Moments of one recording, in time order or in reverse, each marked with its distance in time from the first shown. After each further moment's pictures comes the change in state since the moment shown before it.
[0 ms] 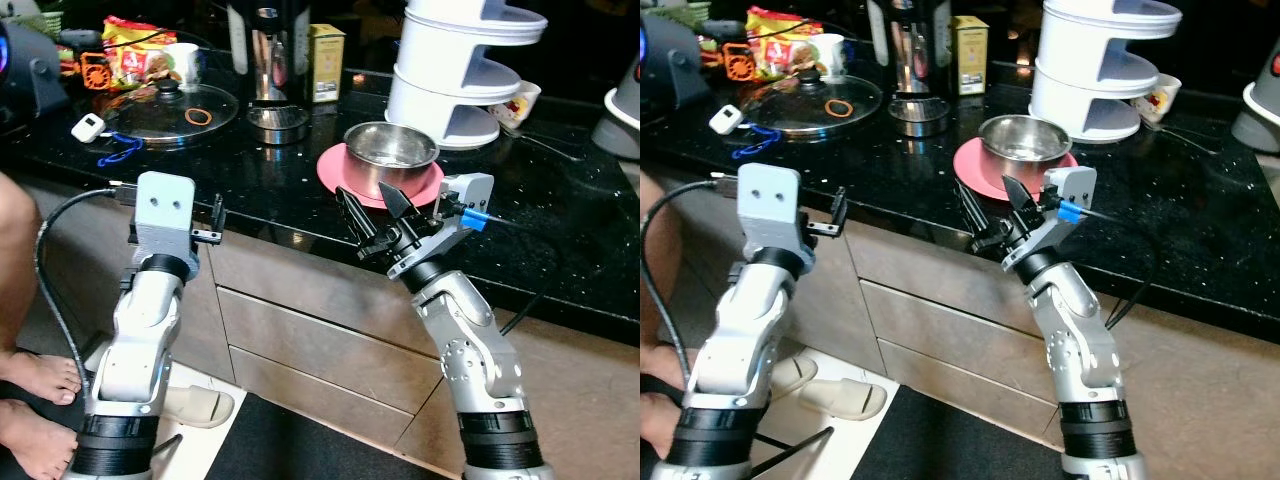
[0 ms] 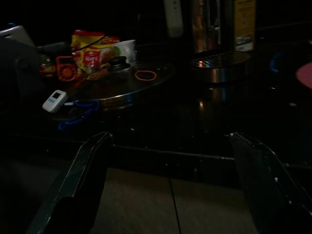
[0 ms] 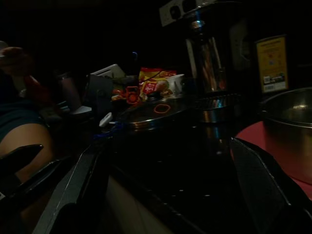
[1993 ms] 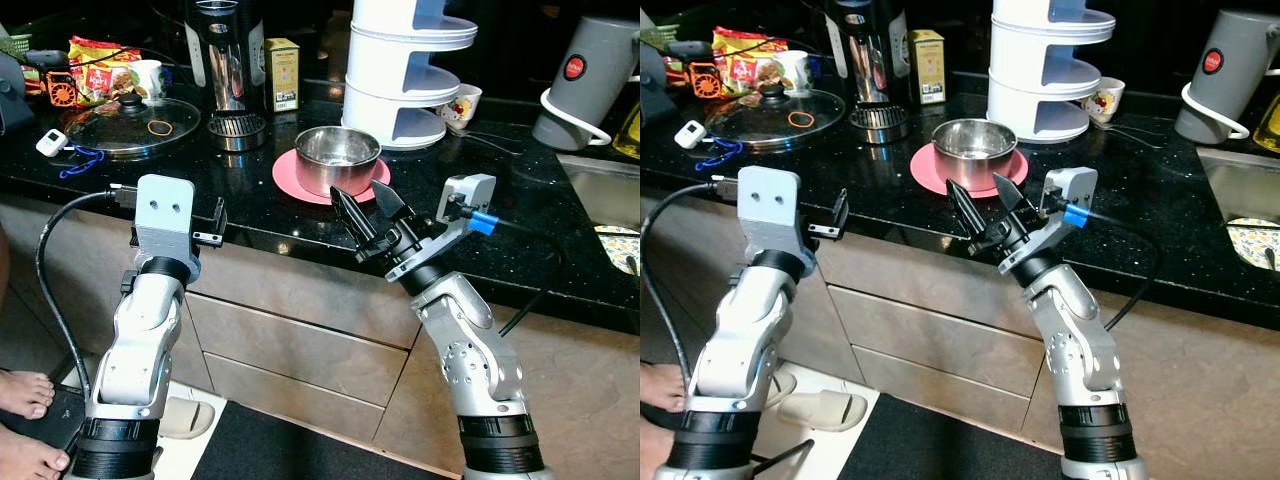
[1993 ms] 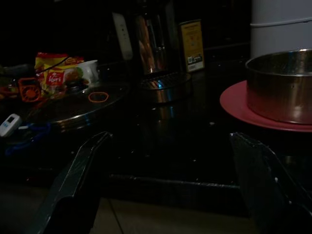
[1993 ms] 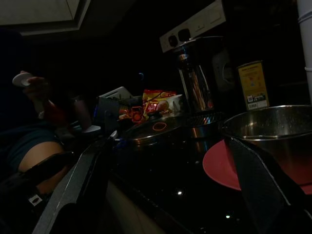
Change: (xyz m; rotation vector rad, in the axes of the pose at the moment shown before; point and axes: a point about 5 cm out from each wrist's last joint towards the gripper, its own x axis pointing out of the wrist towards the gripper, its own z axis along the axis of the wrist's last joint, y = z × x) left arm 0.000 0.000 0.002 -0.015 -0.017 -0.006; right arm 0.000 0.007 0.005 0.064 -0.040 0.085
